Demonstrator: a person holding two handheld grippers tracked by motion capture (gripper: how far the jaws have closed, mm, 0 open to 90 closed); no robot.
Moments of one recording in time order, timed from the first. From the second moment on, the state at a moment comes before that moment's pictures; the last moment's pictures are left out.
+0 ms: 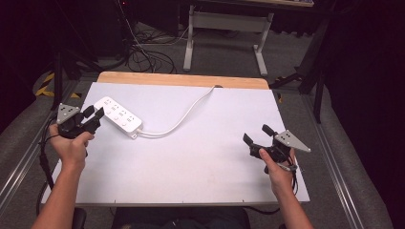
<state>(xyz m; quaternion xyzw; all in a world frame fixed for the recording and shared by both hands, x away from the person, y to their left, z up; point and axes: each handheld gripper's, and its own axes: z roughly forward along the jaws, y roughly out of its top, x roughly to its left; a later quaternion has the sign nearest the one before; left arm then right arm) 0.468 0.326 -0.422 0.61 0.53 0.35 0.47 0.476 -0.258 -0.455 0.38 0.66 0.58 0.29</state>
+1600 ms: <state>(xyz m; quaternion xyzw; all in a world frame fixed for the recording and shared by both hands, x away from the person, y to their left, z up) 0.410 0.308 -0.417 0.53 0.55 0.45 0.46 0.476 -0.254 -0.455 0.38 0.66 0.58 0.29</state>
